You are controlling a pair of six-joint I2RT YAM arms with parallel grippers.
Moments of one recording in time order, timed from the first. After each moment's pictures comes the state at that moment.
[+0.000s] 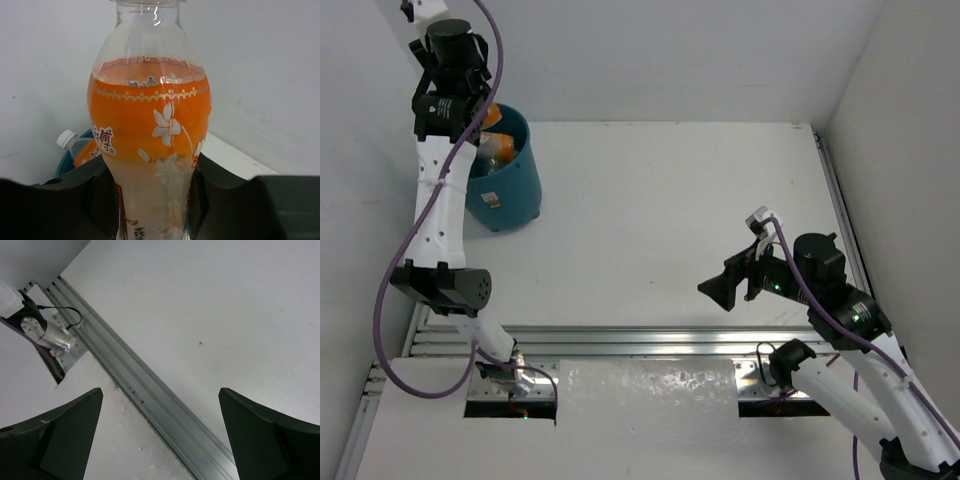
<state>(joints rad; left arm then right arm) -0.04 1.72 2.25 -0.68 -0.64 -0.22 0.50 0.59 0.80 -0.63 -0.41 0.19</state>
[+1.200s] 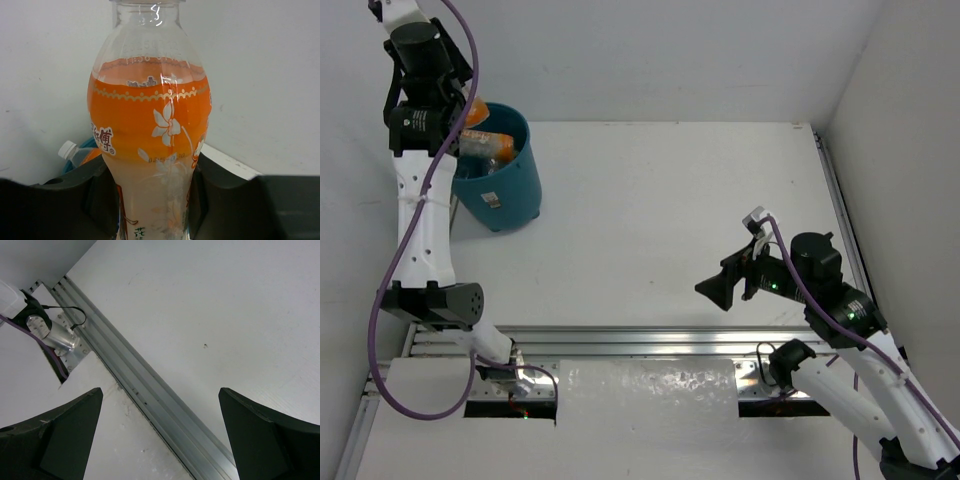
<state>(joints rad) 0.05 1.62 2.16 -0.63 -0.46 -0.23 0.50 0.60 0.78 -0.59 -0.43 0.20</state>
